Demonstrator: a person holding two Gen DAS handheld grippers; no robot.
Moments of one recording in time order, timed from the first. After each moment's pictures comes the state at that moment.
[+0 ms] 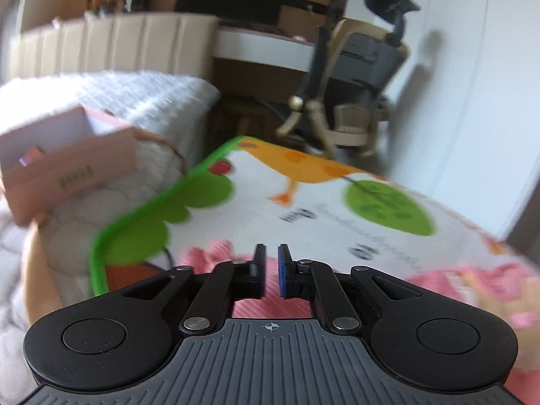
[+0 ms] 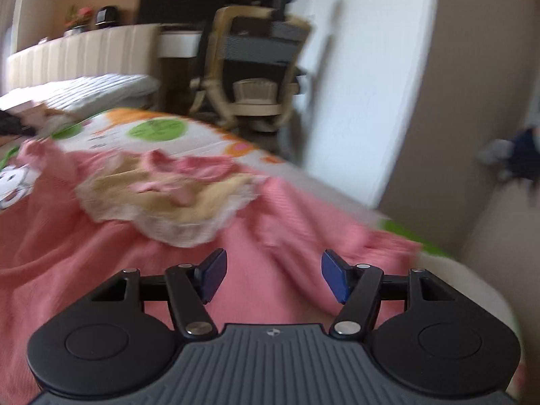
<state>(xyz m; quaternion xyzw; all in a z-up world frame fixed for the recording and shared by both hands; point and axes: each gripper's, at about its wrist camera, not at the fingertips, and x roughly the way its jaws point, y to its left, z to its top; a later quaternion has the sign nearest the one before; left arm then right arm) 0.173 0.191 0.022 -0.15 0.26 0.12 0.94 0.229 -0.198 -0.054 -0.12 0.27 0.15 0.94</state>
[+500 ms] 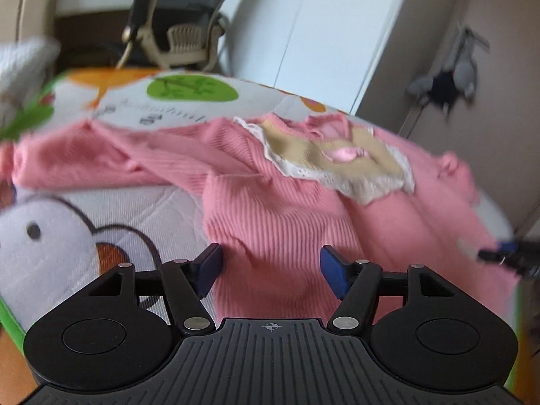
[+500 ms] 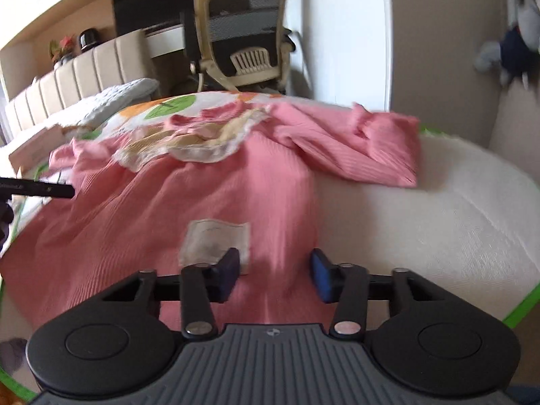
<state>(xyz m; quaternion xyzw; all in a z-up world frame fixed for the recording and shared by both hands) 0.121 0.064 -0.013 -0.07 0.35 -0.12 0.93 0.169 -0.220 -0.091 -0.01 0.34 0.18 0.92</state>
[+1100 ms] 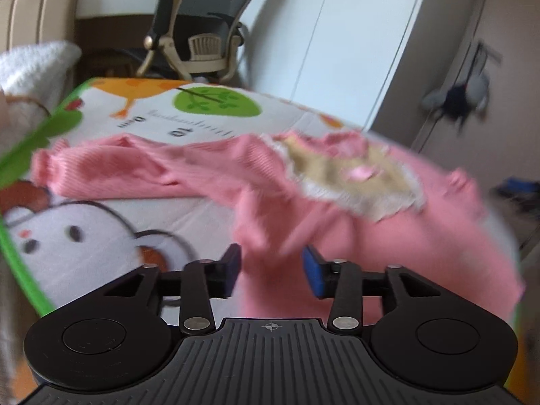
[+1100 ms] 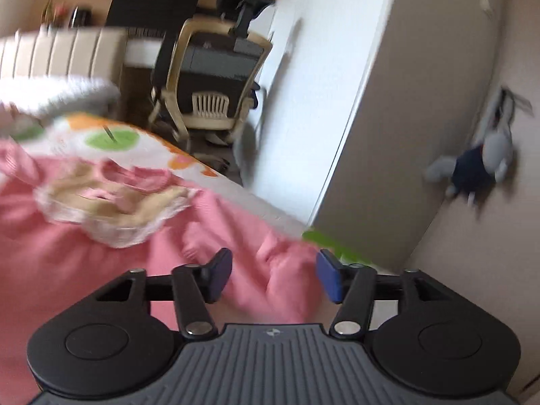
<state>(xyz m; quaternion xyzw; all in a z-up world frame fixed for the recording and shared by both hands) 0.112 0.090 0.012 -0.12 0.34 -0.10 0.93 0.228 -0.211 -0.032 -0.17 0.24 0.08 0.95</state>
